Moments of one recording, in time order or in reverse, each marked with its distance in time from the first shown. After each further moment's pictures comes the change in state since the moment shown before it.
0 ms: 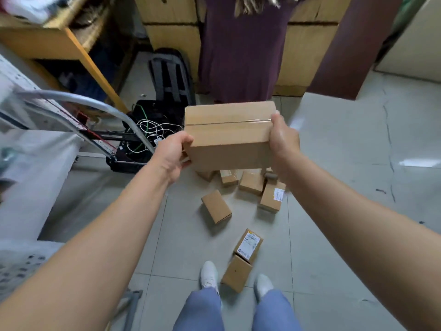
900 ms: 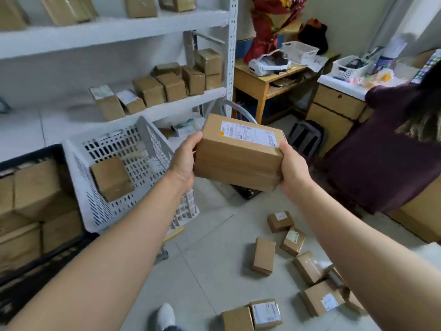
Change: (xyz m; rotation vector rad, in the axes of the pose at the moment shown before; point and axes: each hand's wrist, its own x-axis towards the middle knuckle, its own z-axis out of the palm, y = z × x) left_hand -0.258 -0.019 -0.131 -0.470 0.612 0.509; right_hand -0.196 -0.010 0.083 -0.224 -0.778 -0.217
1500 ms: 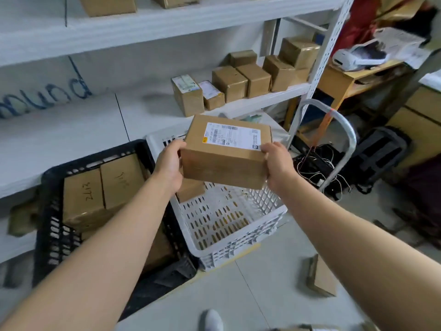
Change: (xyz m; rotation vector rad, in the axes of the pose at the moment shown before) left_hand 0.109 0.068 -0.310 -0.075 0.421 -0.137; right_hand 0.000 0.048 0.350 -0.122 -0.290 0.007
